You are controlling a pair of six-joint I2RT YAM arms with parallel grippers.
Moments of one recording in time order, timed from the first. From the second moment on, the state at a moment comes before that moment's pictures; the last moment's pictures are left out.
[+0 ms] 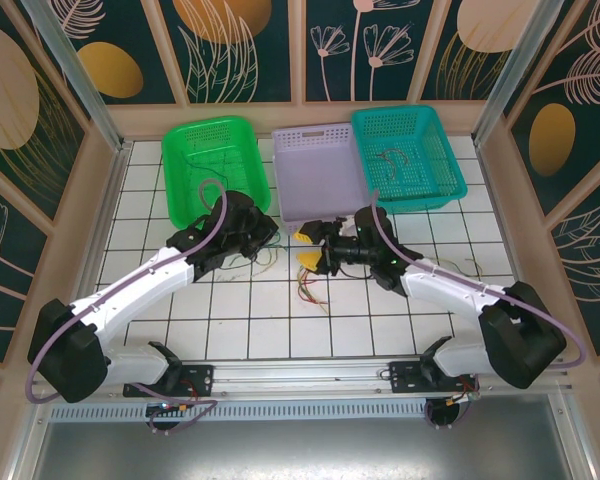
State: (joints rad) left arm -0.67 1.30 0.95 -0.33 0.05 -1.32; right arm 0.69 1.32 0.66 0.36 -0.62 1.82
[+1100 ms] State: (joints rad) left arm -0.63 1.26 0.99 -0.43 -0.04 -1.21; right arm 0.60 1.28 0.96 -0.27 -0.58 1.27
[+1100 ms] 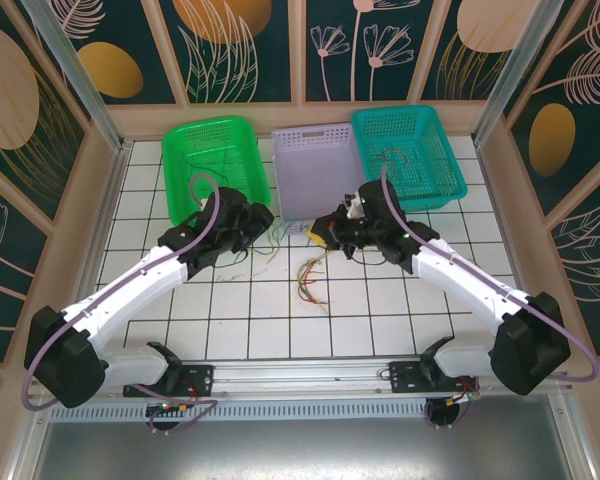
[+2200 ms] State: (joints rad) left arm -0.61 1.27 0.98 -0.22 0.22 -1.34; right arm 0.57 1.32 1.18 -0.53 -0.58 0.38
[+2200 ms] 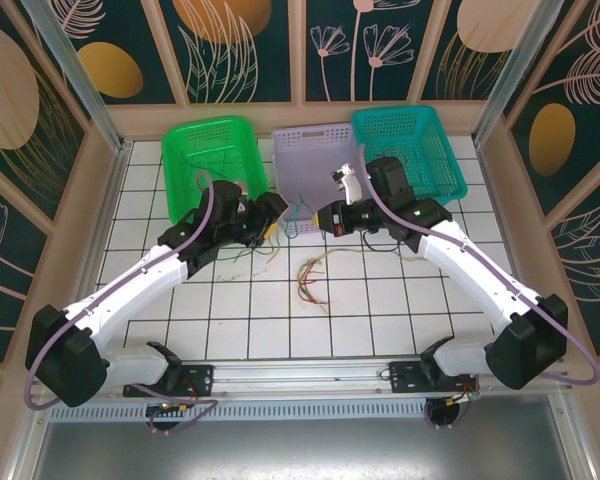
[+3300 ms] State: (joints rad) left arm -0.38 1.45 1.26 -0.28 0.18 -1.26; right arm 0.76 1.32 1.13 -0.54 -0.43 0.33
